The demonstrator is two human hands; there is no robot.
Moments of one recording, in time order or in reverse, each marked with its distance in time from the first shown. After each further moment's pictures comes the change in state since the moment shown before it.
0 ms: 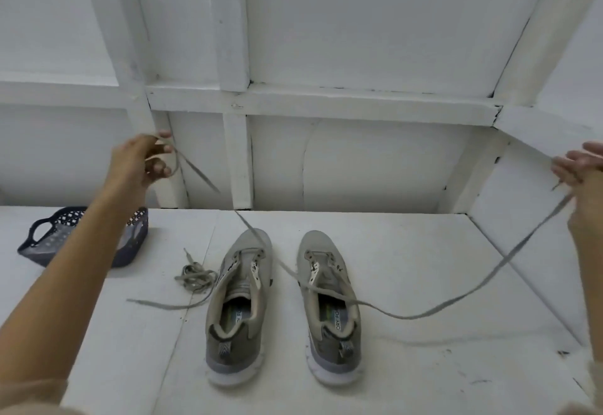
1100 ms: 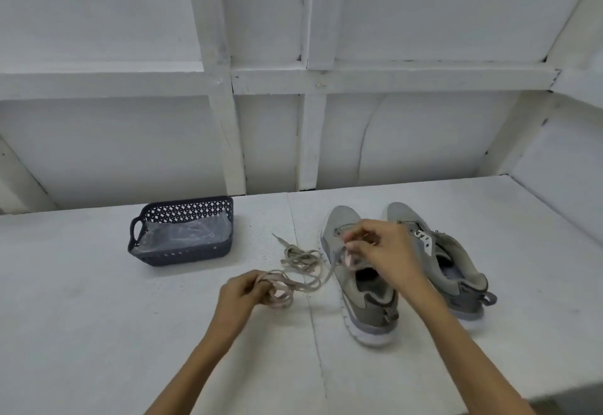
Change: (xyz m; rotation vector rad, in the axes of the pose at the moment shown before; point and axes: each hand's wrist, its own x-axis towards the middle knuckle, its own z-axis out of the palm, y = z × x) left_hand -0.096 -0.142 -0.167 0.447 -0.466 -0.141; right_hand -0.402 -0.063 0.249 -0.574 -0.791 0.242
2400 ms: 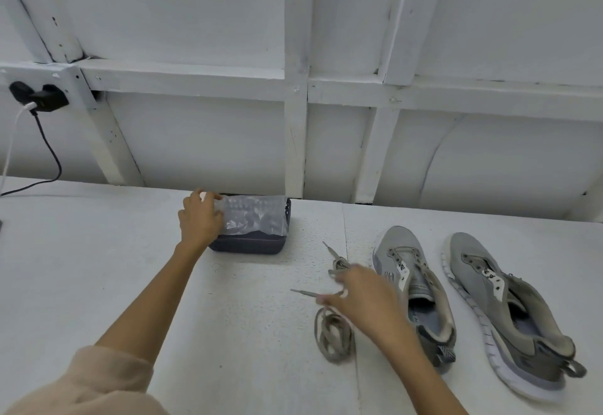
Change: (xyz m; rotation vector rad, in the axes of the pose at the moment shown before) left_hand 0.100 -0.010 -0.164 0.873 0.569 -0.109; right_hand -0.014 -0.031 0.086 -0.660 -0.436 -0.027
